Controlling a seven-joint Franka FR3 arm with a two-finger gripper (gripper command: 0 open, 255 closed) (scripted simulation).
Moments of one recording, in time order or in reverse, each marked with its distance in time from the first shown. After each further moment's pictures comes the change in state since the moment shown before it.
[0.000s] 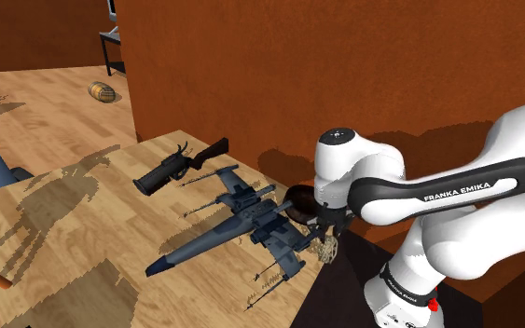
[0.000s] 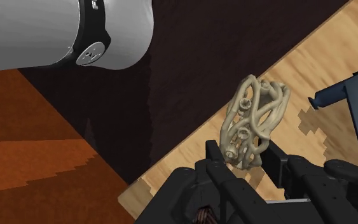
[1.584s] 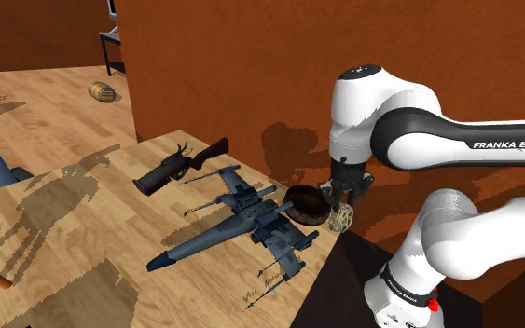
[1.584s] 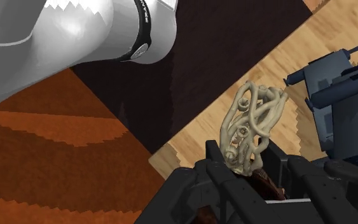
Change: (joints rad) arm -0.013 -0.148 -0.080 0.244 -0.054 -0.387 -0.052
